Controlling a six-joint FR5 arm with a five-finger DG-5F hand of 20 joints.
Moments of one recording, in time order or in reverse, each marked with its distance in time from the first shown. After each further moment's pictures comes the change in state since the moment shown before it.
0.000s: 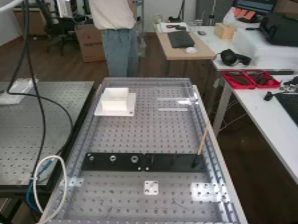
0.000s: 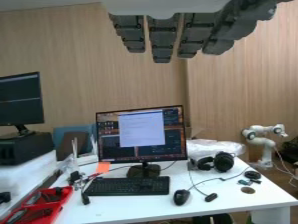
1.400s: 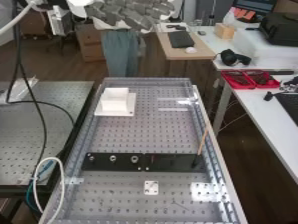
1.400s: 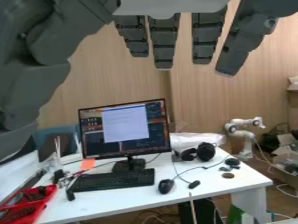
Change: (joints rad) arm 0.001 0.044 -0.128 0.074 0.083 0.029
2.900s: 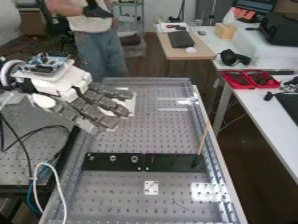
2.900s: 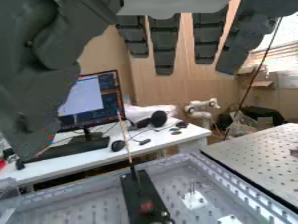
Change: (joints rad) arm -0.130 0.007 -0.460 0.410 0.040 0.041
